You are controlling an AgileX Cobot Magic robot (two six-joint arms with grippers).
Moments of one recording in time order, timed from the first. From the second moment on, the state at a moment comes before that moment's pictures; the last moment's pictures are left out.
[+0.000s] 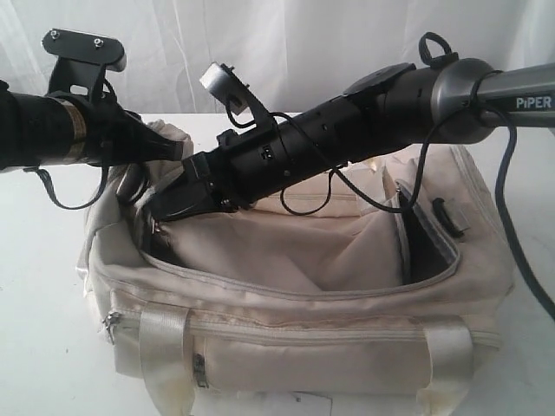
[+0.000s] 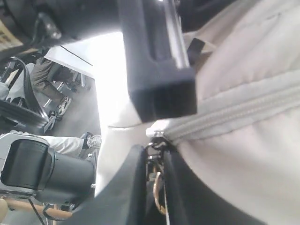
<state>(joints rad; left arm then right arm) -0.32 1.52 -0.95 1.21 0.13 -1.26 0.51 1.97 -1.37 1.37 1.09 -1.11</state>
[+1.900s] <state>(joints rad) -0.28 1.61 -1.06 1.20 0.11 -1.26 0.61 1.92 -1.38 1.25 0.91 -1.00</state>
